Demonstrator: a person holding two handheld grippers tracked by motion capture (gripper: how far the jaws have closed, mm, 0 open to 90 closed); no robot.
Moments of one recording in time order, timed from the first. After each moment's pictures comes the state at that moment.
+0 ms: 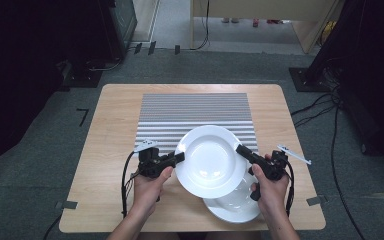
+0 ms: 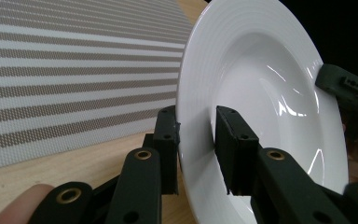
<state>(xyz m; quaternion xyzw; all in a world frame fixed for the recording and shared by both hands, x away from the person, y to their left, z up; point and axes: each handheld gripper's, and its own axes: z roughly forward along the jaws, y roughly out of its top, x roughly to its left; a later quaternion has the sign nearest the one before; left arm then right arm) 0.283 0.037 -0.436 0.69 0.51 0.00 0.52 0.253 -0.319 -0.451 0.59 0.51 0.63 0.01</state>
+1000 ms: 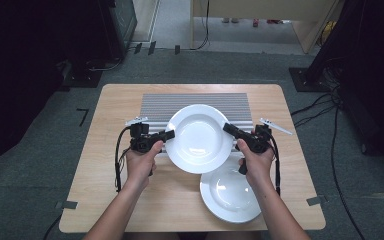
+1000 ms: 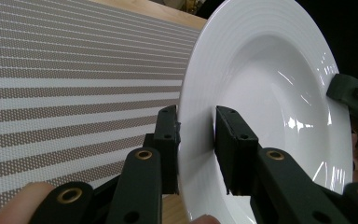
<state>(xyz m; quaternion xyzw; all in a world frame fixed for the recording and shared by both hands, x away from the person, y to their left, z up) 0.351 0.060 -0.429 0.67 0.53 0.01 0.51 0.325 -0.291 -0.434 0.57 0.54 0.61 0.02</state>
